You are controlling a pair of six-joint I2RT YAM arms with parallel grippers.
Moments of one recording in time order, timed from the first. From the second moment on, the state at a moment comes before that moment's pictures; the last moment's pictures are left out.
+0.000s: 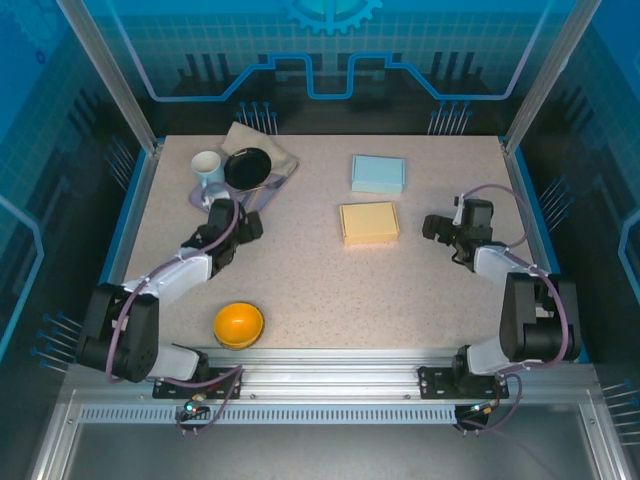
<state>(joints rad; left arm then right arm) -0.21 1.39 0.70 -0.06 -0.33 -0.43 -0.07 1.47 0.66 0.08 -0.02 0.17</state>
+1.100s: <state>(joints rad) -0.02 1.51 0.38 0.69 -0.12 -0.14 0.08 1.50 0.40 0.67 0.06 -0.04</state>
